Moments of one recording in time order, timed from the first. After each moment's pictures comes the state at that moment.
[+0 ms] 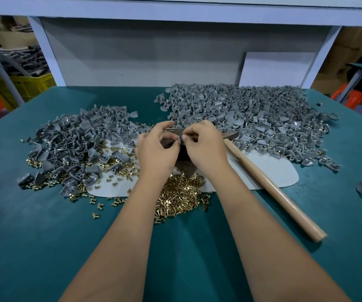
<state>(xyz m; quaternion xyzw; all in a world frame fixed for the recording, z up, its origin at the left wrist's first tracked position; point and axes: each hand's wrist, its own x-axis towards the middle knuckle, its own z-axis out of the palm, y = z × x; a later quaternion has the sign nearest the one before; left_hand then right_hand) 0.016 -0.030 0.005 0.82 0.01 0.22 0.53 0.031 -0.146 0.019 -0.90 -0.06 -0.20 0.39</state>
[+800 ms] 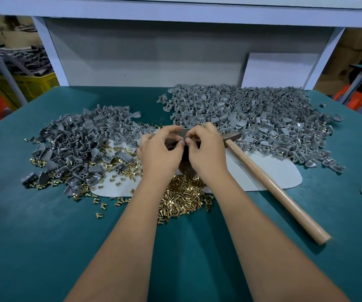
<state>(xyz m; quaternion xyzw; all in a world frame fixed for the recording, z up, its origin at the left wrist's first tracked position) 0.011 -0.032 0.010 0.85 0.02 0.21 0.49 0.025 -0.140 0.007 -0.87 -0.07 -0.25 0.41</state>
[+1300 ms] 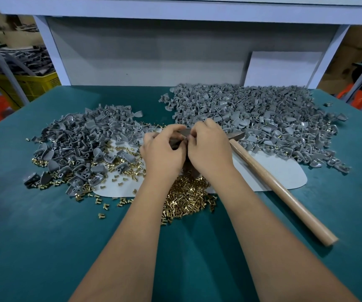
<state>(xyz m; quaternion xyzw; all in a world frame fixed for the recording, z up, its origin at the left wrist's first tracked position) 0.012 -0.033 0.009 0.85 0.00 0.22 0.48 0.027 -0.140 0.019 -0.93 -0.09 -0.29 0.22</state>
